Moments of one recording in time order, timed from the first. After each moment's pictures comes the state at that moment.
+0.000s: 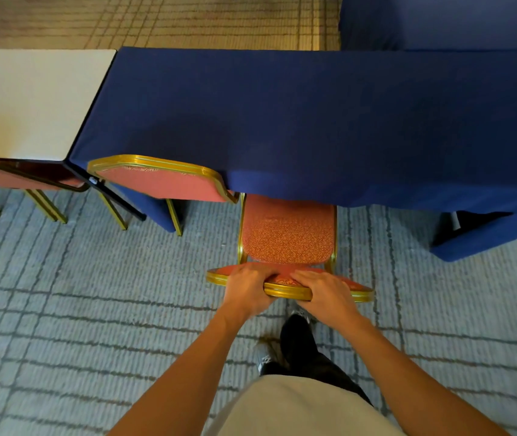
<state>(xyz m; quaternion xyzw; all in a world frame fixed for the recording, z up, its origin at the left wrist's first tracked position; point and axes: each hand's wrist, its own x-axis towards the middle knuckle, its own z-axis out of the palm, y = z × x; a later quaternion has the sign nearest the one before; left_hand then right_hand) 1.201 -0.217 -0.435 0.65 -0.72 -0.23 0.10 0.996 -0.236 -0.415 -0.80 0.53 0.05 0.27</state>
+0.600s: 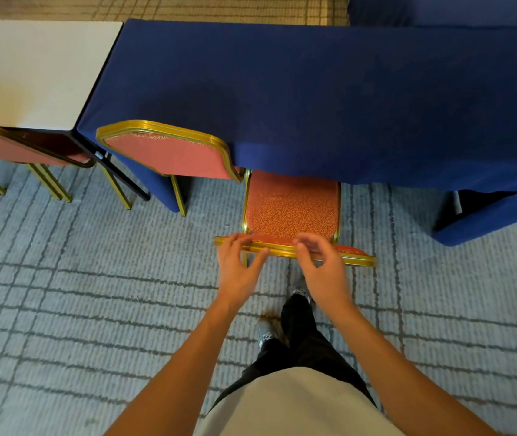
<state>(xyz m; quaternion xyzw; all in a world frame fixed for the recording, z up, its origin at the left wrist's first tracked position) 1.212 -0.146 -0.437 0.74 -0.44 -0.37 0.35 1.030 -0.169 -0.384 -0.53 0.59 -0.35 0.50</state>
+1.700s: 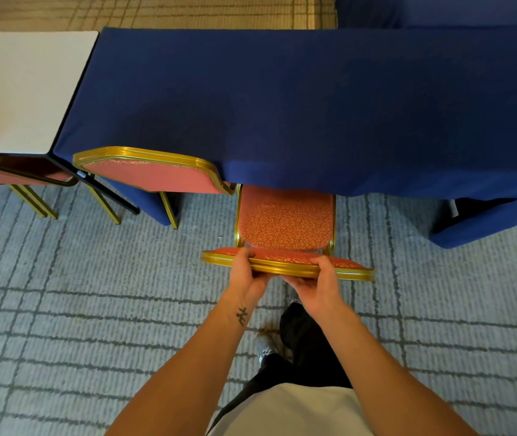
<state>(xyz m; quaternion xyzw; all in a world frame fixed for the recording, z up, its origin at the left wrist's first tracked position) 1.187 -0.254 -0.437 0.55 0.15 -0.65 0.50 1.051 -0.248 -0.427 0.11 0.56 -0.44 0.69</state>
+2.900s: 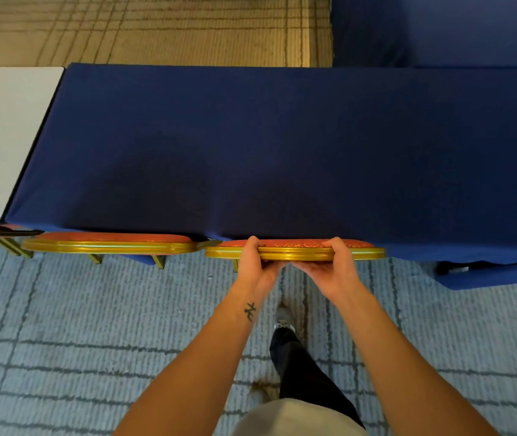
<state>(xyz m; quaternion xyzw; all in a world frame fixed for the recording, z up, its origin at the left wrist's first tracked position) 1.176 -0.511 -0.462 0.51 0.15 -0.66 0.53 1.033 -0.517 -0.448 0.03 0.55 -0.46 0.70</state>
